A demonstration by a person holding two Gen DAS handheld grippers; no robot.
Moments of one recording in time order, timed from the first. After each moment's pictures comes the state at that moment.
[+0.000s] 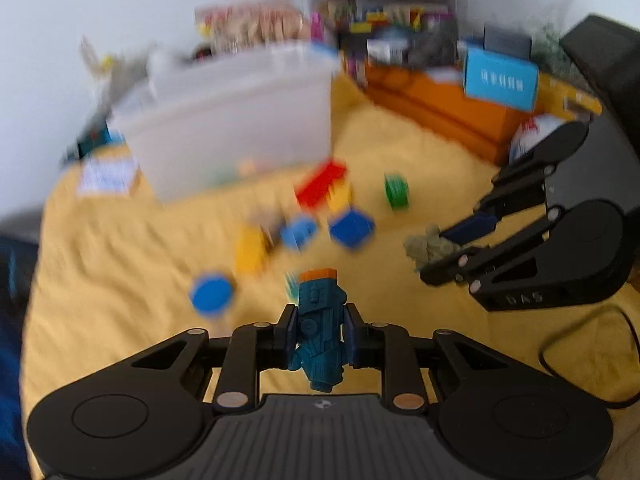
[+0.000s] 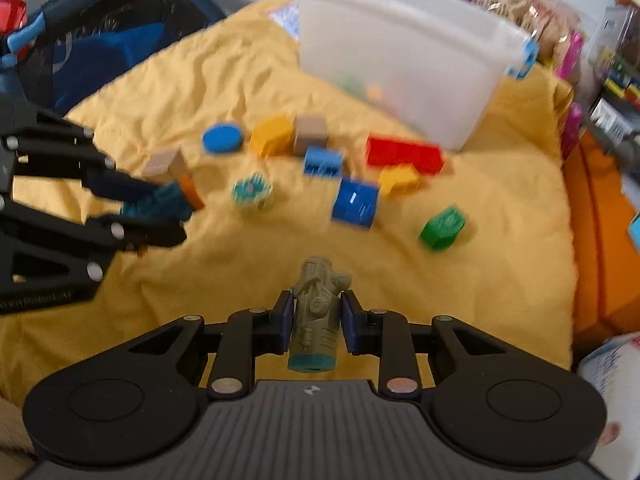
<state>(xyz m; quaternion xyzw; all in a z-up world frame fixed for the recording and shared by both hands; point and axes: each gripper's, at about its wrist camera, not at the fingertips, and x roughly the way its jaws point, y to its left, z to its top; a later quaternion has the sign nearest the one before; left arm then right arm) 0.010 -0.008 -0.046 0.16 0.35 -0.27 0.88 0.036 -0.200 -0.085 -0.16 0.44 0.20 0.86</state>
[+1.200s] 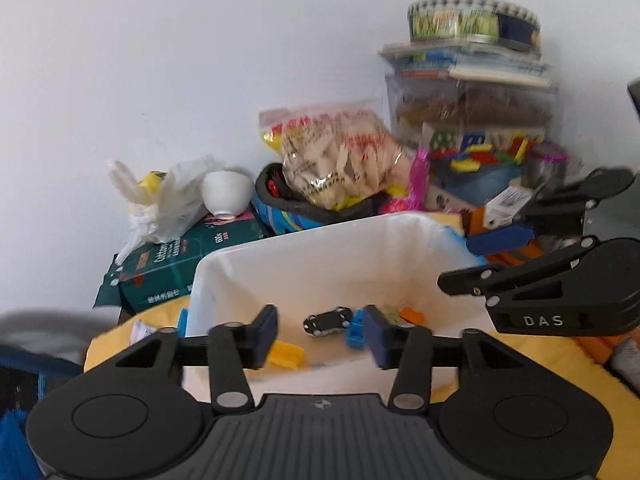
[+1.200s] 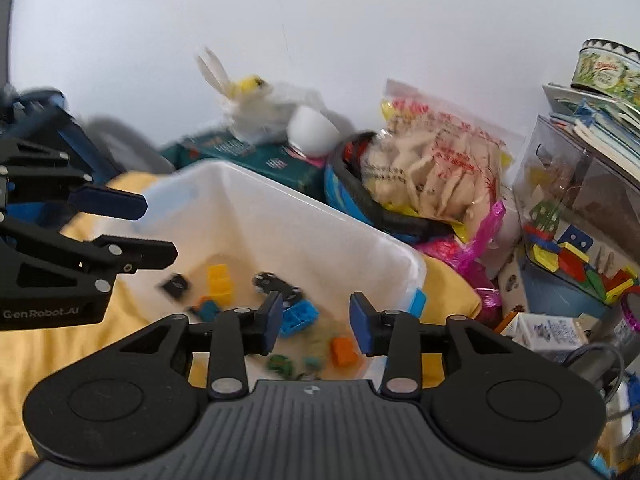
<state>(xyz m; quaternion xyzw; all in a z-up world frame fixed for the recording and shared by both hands) 0.184 -0.016 0.044 0.12 0.24 -0.23 0.93 0.214 -0.217 0.022 -0.13 0.30 0.12 0.94</state>
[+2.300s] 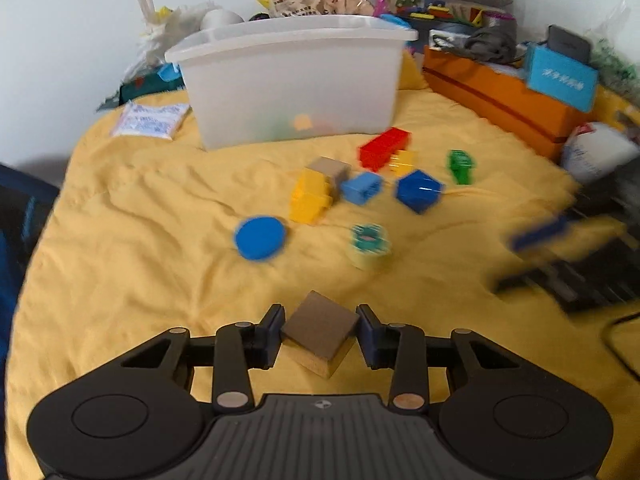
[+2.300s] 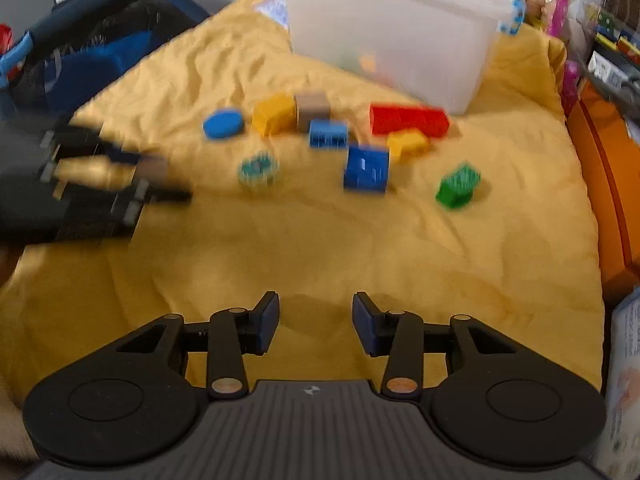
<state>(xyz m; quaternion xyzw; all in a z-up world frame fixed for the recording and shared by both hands) 0.013 0.033 -0.099 0.10 0.38 -0.22 0.89 0.033 -0.204 -0.101 -0.10 0.46 0.19 0.86</state>
